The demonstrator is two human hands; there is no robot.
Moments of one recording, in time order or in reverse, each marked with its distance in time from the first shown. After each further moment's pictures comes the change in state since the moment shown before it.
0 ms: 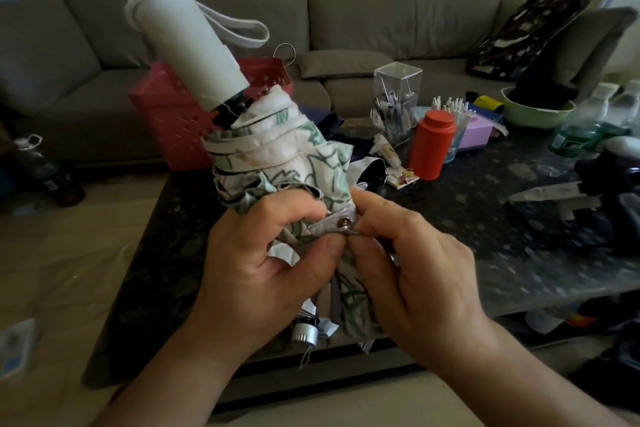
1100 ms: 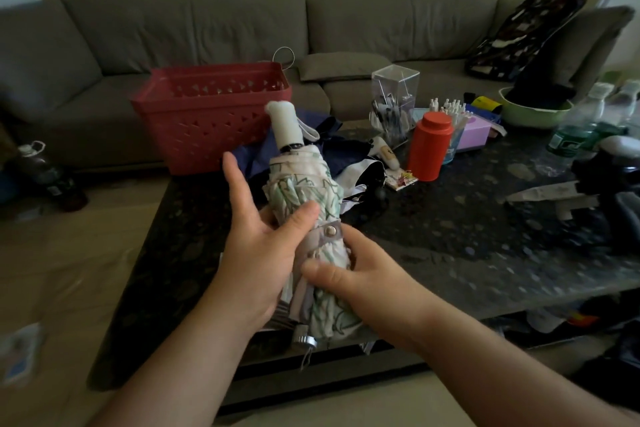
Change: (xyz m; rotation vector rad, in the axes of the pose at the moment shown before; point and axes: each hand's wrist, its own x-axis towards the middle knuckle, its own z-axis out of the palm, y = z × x) left_hand 0.007 -0.012 0.019 -0.526 0.179 -0.897; right_hand -0.013 0.023 0.038 1.007 -0.468 1.098
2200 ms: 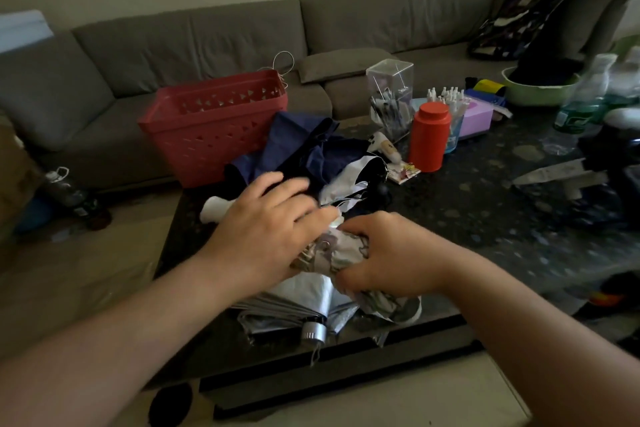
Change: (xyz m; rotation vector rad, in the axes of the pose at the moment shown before) left_hand 0.043 0.007 -0.027 1.801 -0.589 1.031; right_hand 0.004 -0.040 -0.044 -1.023 0.037 -0.083
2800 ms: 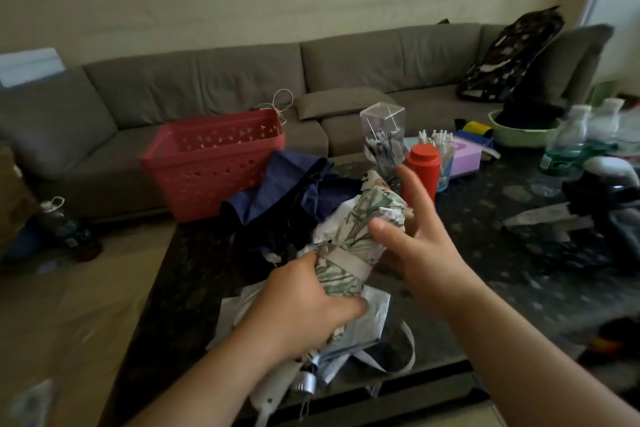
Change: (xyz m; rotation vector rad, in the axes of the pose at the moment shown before) left_hand 0.033 0.058 -0.023 -0.989 -0.247 -0.920; right_hand 0.003 0.021 -0.021 1.130 0.388 -0.110
